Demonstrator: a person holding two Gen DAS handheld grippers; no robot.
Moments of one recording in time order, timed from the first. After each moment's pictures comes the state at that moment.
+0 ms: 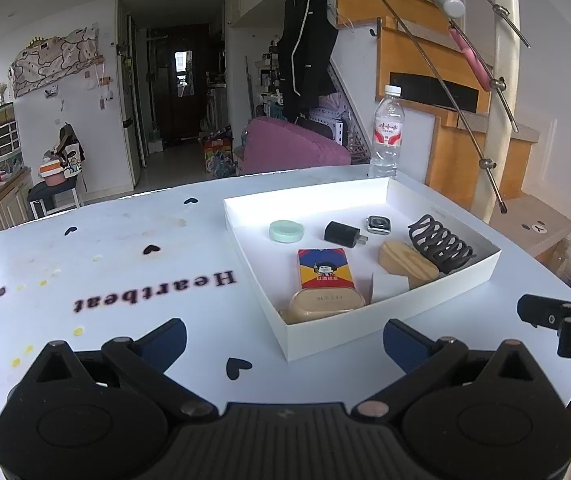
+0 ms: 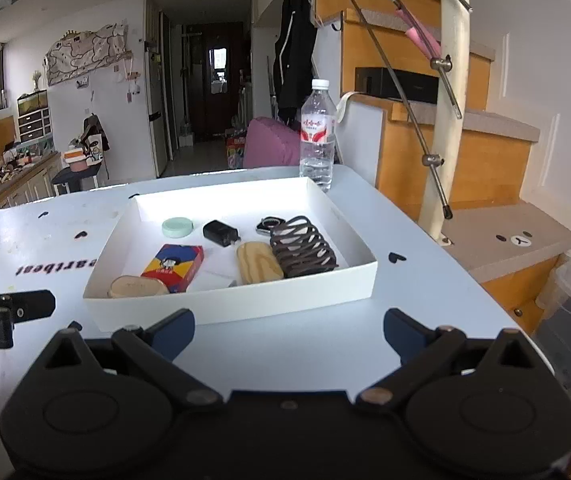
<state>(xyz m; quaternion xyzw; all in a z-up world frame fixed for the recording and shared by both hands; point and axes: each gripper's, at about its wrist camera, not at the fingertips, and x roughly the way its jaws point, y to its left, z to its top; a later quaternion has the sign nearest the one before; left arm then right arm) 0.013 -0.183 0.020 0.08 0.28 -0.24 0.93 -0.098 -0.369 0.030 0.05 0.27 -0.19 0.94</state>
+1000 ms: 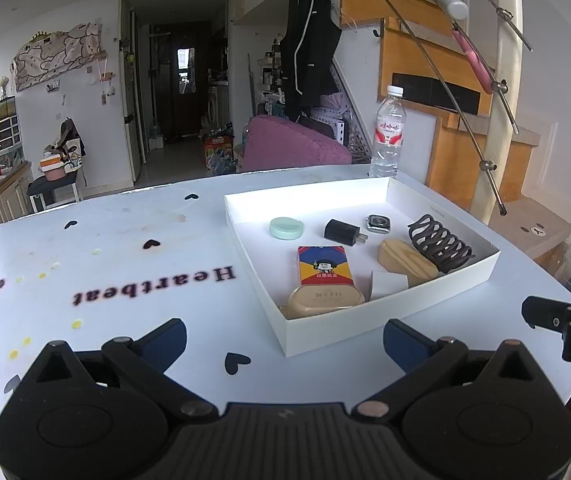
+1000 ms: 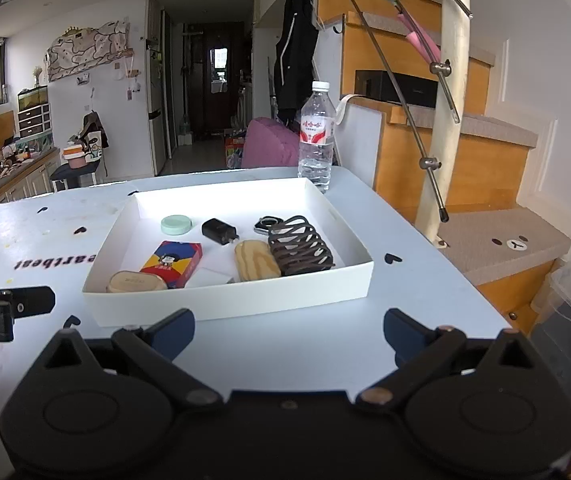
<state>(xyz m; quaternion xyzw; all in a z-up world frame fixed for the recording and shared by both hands) 0.011 -0.182 0.019 0.07 0.28 -0.24 0.93 -0.103 -0.368 0.033 0.04 0.27 -0.19 0.94</state>
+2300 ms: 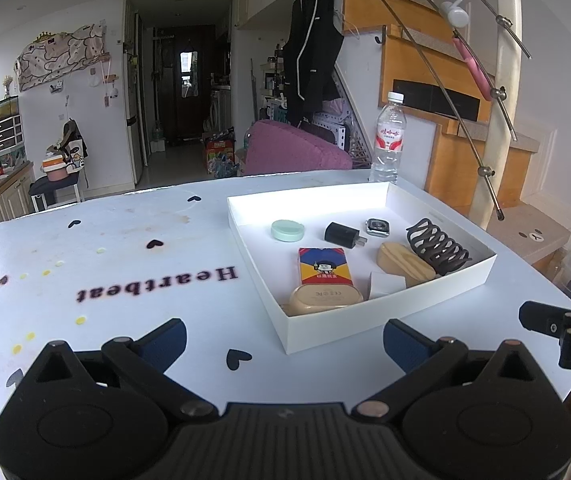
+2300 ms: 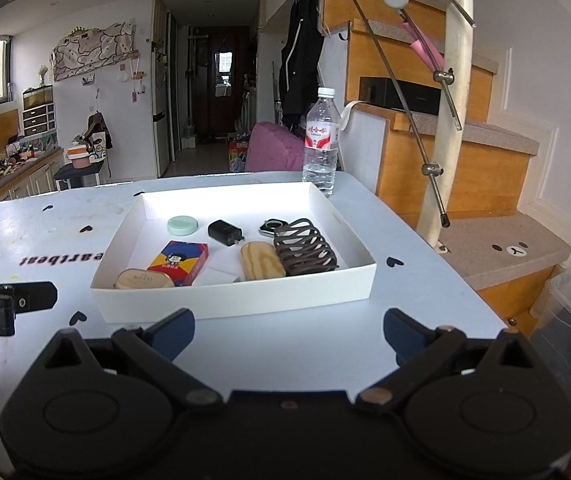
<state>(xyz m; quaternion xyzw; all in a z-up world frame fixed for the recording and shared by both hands) 0.006 -0.179 0.021 0.07 0.28 -0.24 0.93 -0.107 -0.359 0.036 0.04 0.26 -0.19 0.95</state>
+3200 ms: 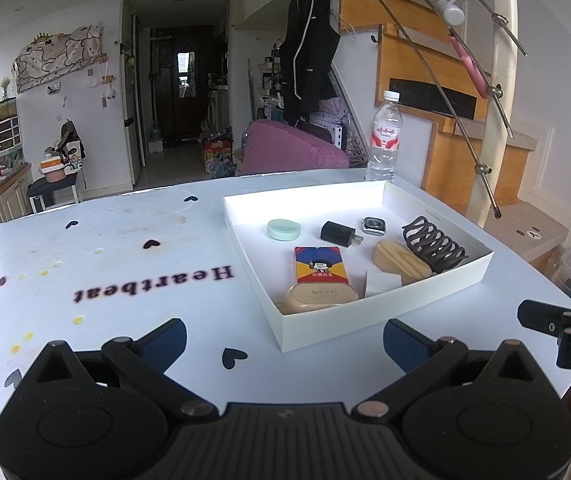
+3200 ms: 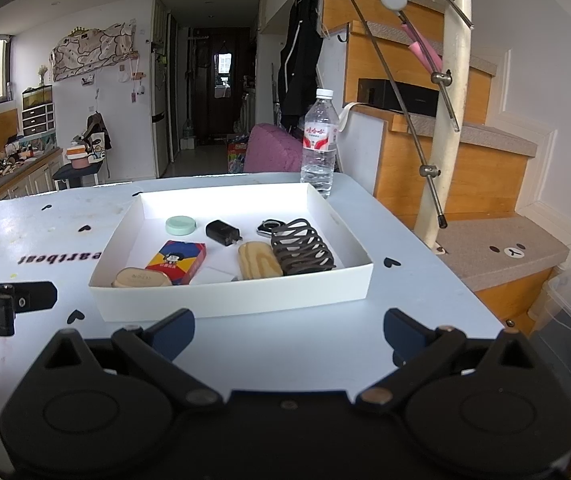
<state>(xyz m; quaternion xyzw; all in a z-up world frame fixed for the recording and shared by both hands) -0.001 -0.181 0.022 0.07 0.28 -0.24 0.93 -0.111 -0.360 0.037 0.03 0.26 -0.19 0.95</state>
